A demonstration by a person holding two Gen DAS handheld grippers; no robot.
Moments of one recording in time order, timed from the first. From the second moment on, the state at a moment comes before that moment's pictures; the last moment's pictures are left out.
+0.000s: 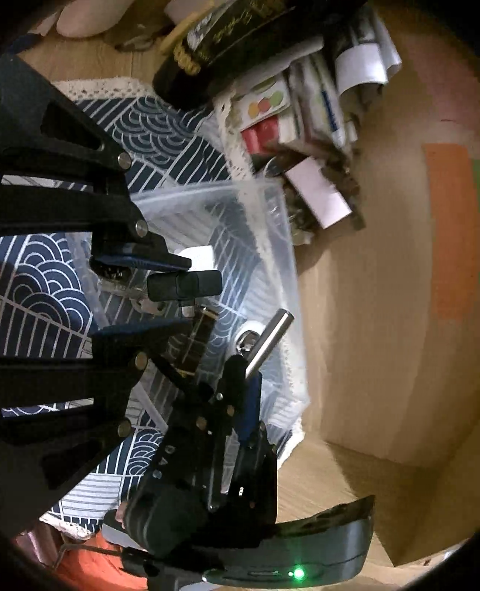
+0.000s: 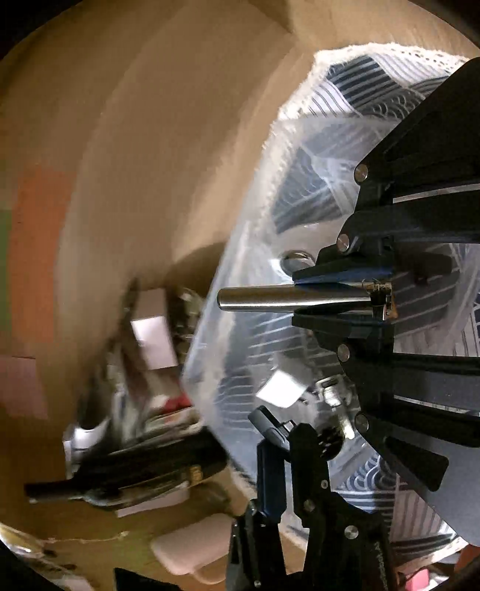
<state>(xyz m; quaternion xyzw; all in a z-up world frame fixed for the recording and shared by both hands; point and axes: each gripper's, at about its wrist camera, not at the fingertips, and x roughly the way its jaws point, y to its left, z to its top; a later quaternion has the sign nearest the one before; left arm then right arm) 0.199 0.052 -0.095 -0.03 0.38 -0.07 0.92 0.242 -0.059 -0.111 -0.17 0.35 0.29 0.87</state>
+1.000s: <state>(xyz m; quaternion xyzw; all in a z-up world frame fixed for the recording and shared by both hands) 0.102 0.035 -0.011 -0.03 0.24 -0.04 0.97 0.113 -0.107 -0.006 -0.10 0.19 0.27 0.94</state>
